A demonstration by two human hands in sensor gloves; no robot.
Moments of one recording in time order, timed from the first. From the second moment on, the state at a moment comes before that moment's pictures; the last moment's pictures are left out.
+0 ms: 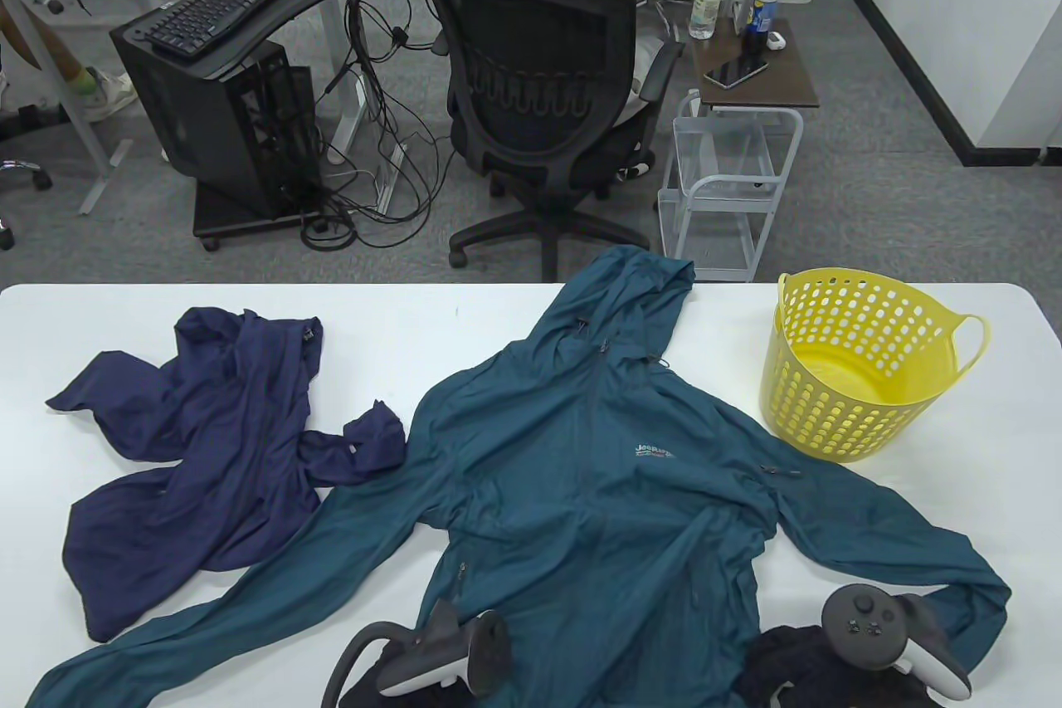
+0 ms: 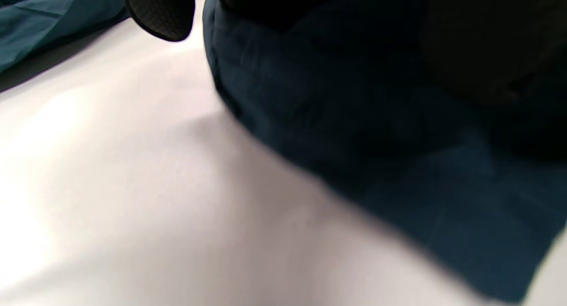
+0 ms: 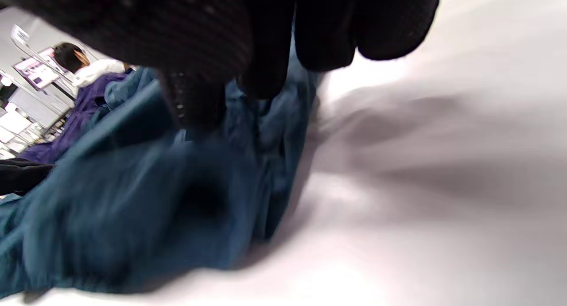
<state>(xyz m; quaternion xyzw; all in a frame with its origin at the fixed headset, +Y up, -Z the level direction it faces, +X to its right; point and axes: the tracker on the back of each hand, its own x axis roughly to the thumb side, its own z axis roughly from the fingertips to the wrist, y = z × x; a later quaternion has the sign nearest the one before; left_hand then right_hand) -0.123 -0.739 -0.224 -0.30 -0.17 -0.05 0.94 0.280 -0.746 -0.222 0.14 0.22 0.92 0.29</state>
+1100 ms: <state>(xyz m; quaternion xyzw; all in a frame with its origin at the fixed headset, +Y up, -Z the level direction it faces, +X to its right) -0.144 -0.751 -0.200 -0.32 -0.15 -0.08 0.93 0.222 -0.756 -0.215 0.17 0.27 0.94 0.14</state>
